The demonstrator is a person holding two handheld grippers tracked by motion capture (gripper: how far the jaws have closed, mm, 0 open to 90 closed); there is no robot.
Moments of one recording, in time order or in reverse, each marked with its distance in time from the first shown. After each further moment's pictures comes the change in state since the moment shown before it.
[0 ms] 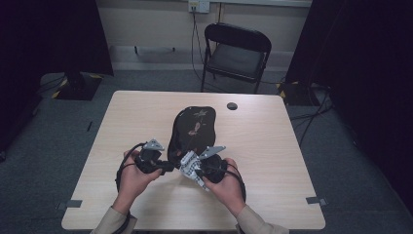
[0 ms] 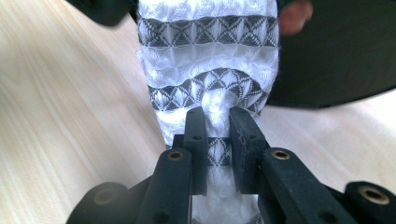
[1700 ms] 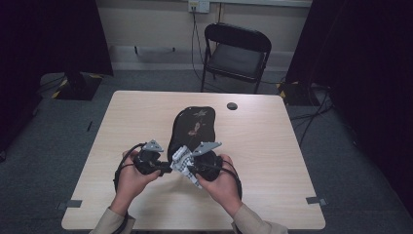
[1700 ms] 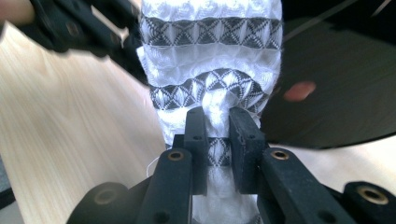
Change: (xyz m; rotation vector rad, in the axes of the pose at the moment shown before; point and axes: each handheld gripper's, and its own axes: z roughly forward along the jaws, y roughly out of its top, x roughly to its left) left arm 0.000 -0.001 -0.004 0.020 -0.006 0.035; right arm 0.020 0.026 -0.021 -0.060 0.020 -0.031
